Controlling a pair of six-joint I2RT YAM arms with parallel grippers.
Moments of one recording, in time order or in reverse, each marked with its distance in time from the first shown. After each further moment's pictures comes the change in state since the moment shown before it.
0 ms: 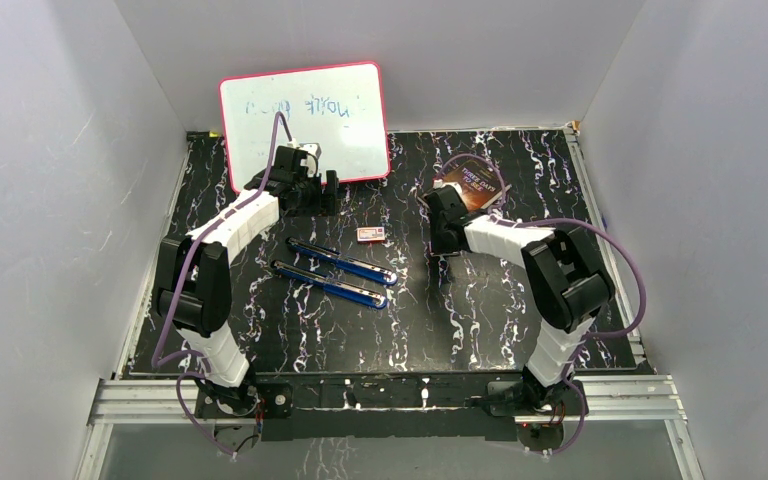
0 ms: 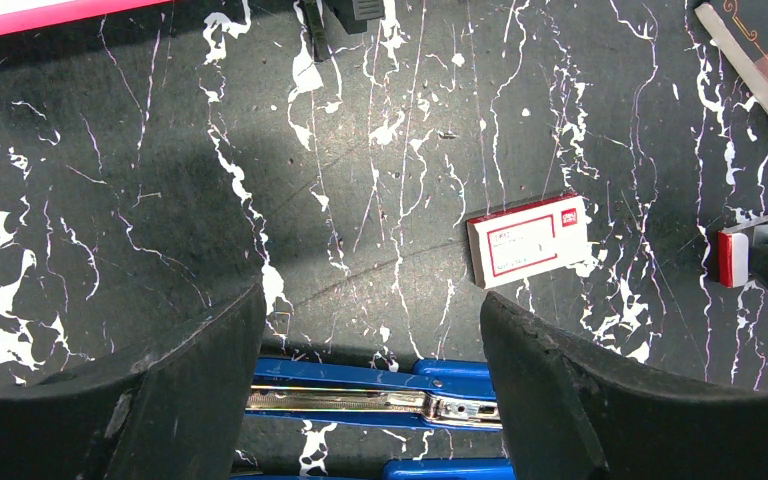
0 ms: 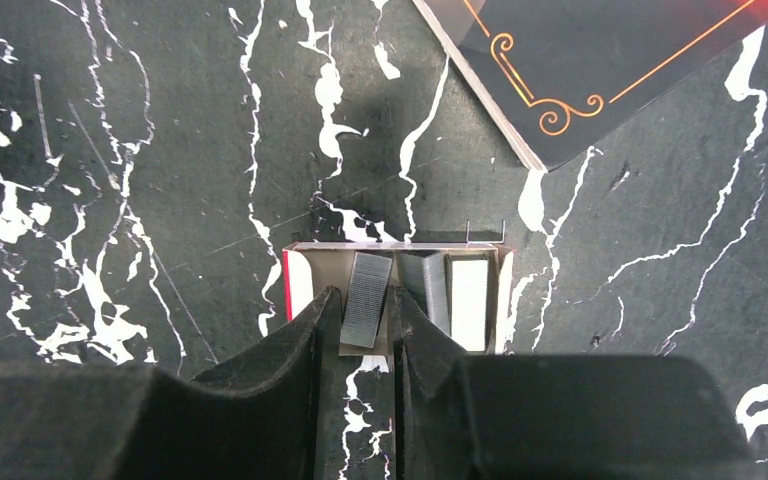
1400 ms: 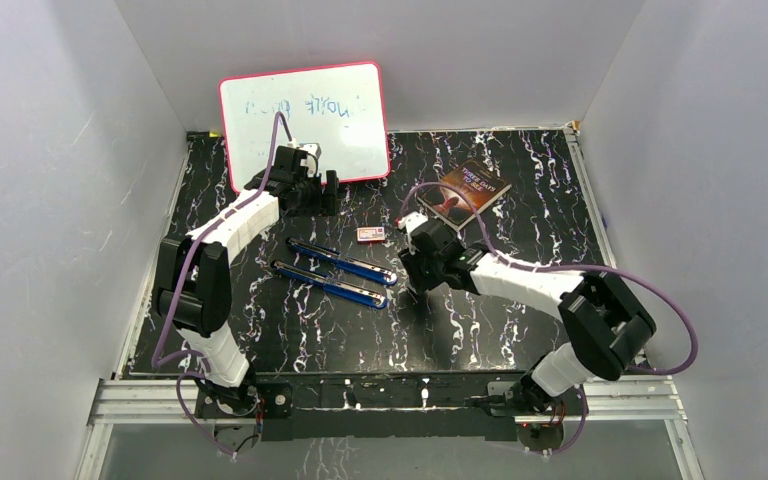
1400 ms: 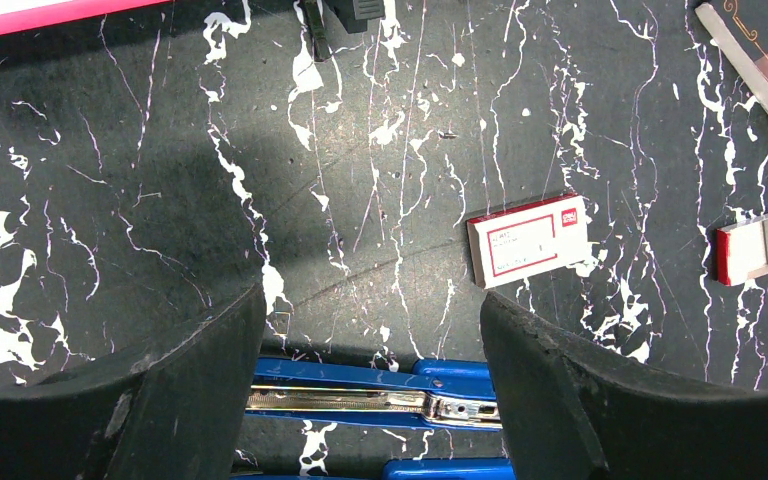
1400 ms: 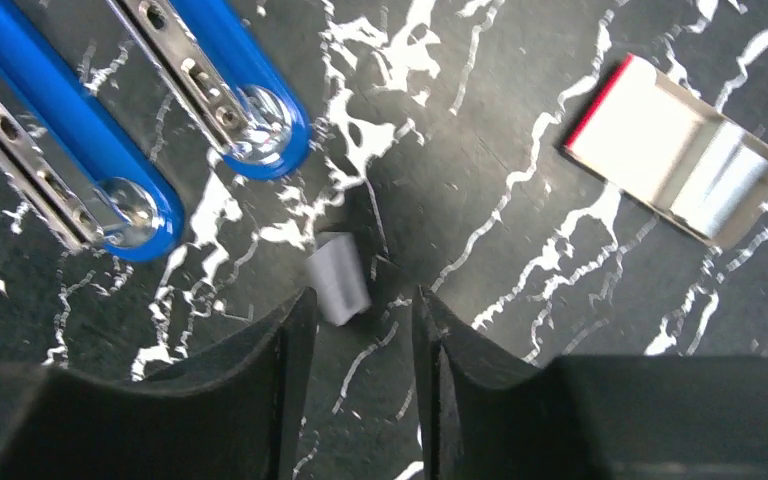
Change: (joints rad) left arm 0.000 0.000 0.000 0.000 0.000 0.000; right arm 0.233 -0.268 -0.197 0.012 -0.168 -0.236
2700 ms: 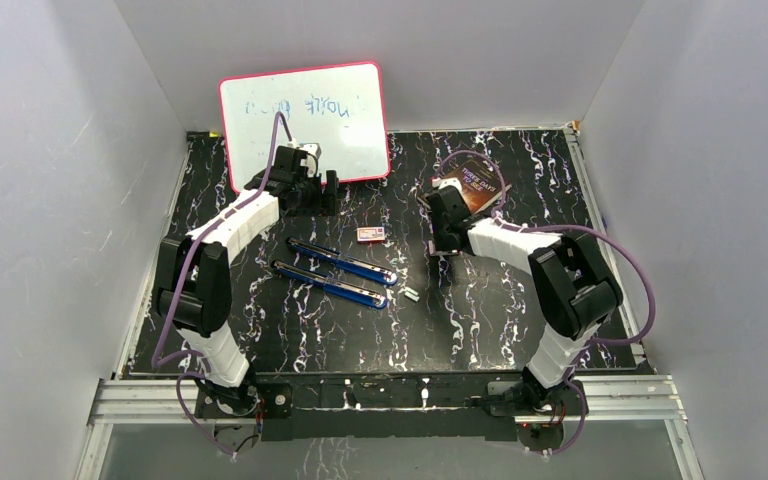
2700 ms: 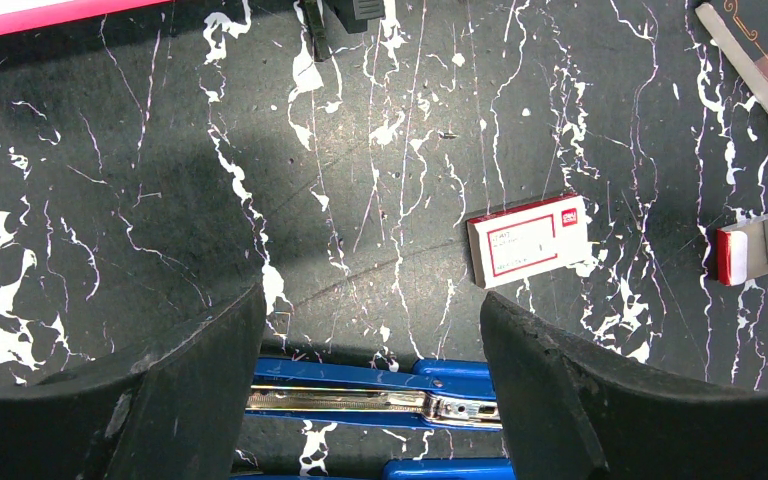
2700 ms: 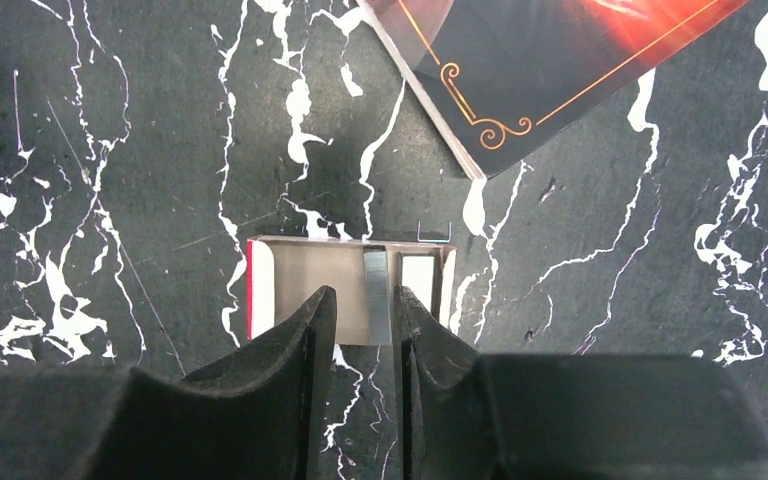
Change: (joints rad) left arm 0.000 0.000 0.000 0.000 0.000 0.000; right arm -0.224 0.218 0.163 0.013 0.243 0.132
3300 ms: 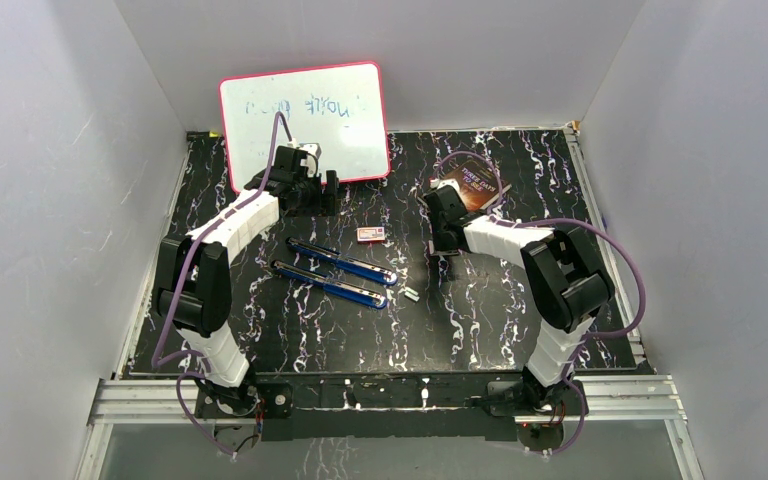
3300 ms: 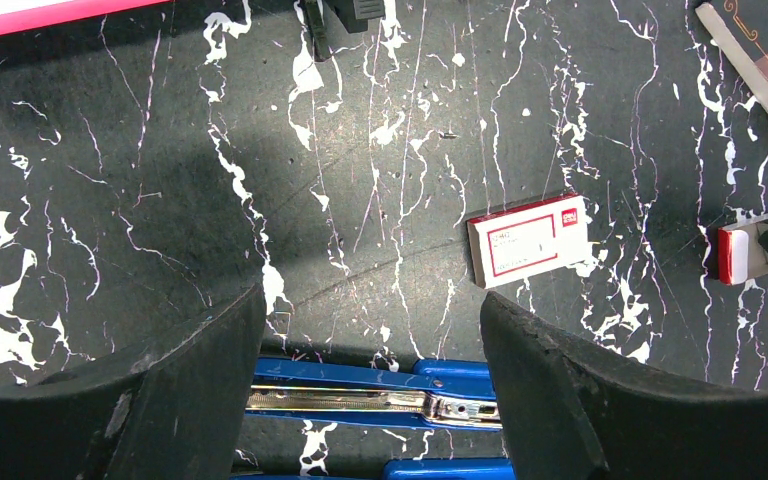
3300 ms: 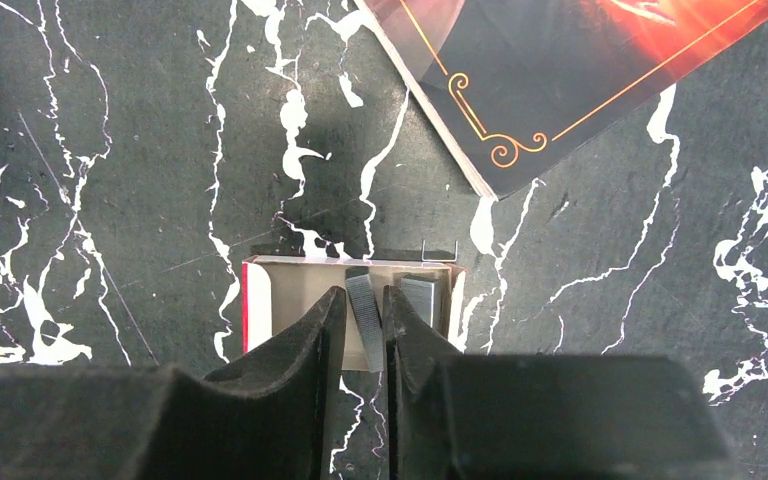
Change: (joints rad) left arm 0.000 0.000 0.000 0.000 0.000 0.000; right arm -0.009 0.055 0.032 0.001 -0.004 -0.001
